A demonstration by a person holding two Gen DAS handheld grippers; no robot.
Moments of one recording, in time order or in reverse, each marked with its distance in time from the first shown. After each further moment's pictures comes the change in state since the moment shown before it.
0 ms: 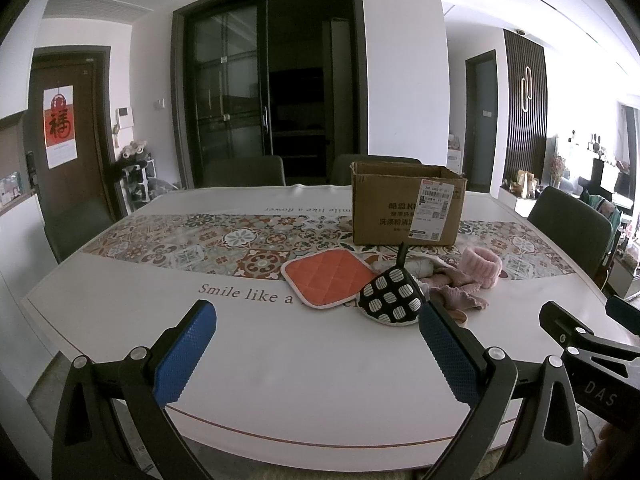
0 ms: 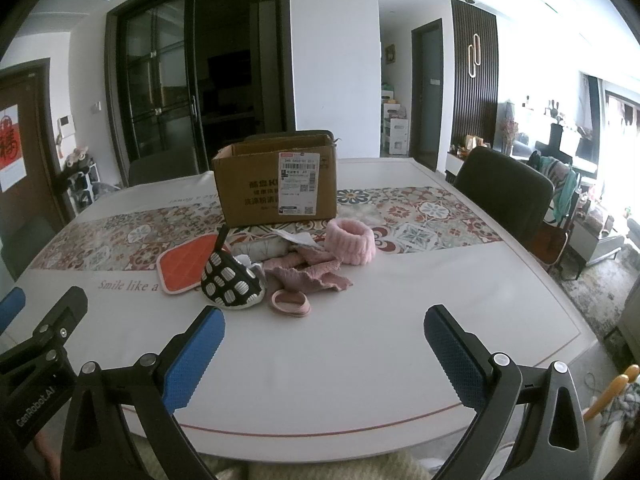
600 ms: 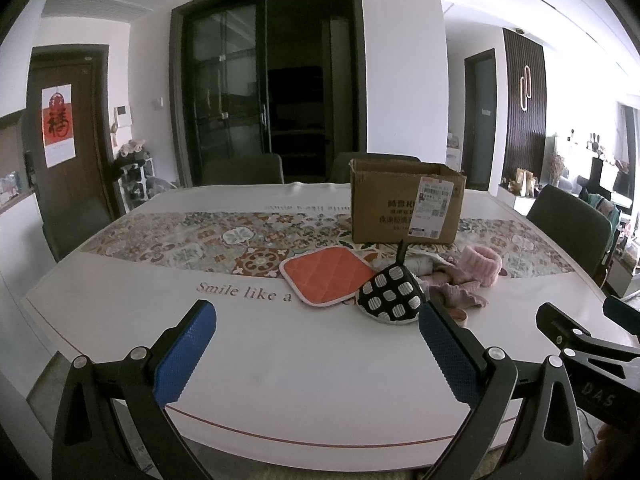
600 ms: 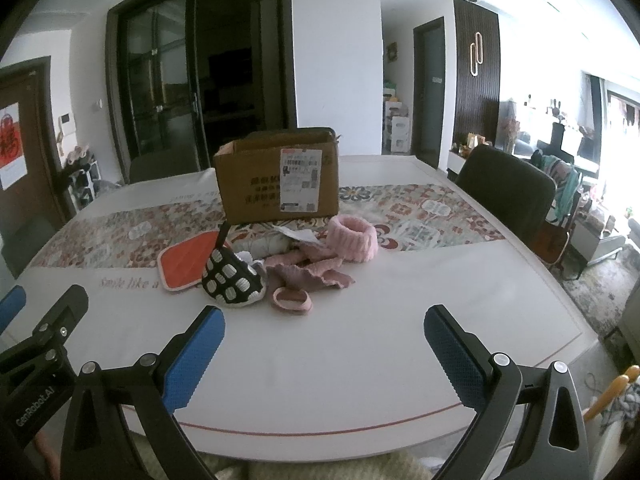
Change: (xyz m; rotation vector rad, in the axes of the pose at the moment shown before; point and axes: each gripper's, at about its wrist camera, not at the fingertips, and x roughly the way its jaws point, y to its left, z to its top) left arm 0.003 0.002 -0.001 0.001 0.008 -0.007; right arm 0.002 0.003 -0.005 -0.006 0.011 0.004
